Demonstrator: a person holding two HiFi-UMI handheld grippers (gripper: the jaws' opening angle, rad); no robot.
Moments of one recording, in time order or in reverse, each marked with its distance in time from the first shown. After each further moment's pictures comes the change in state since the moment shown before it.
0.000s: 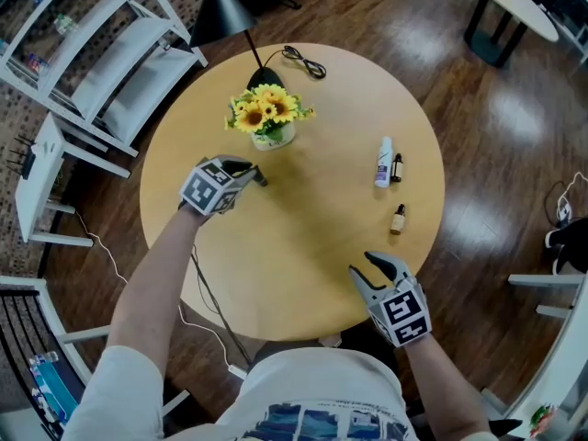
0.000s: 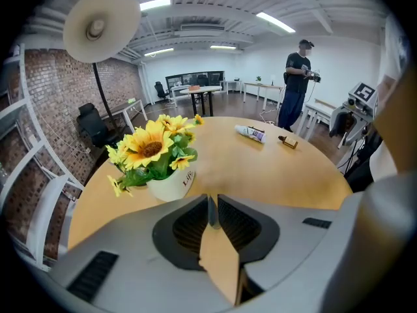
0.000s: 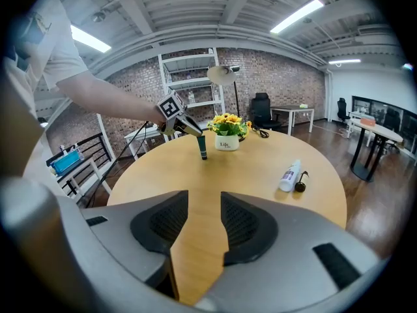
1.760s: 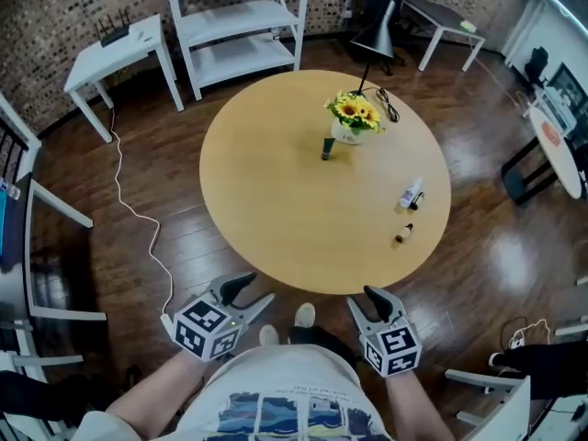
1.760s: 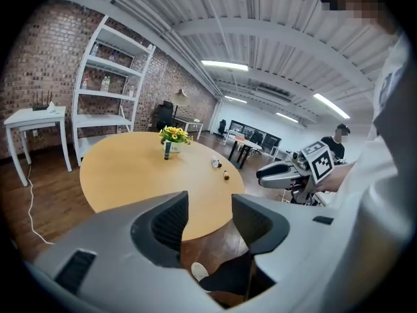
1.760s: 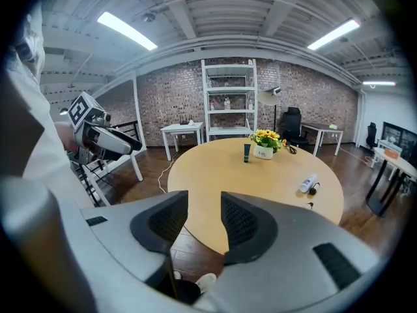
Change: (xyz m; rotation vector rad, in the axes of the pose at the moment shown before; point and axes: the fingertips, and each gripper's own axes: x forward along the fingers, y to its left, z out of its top) left arm -0.292 -0.439 -0.109 -0.724 -0.432 0.235; right arm -0.169 0.167 -0.042 -0.226 -0.030 0.167
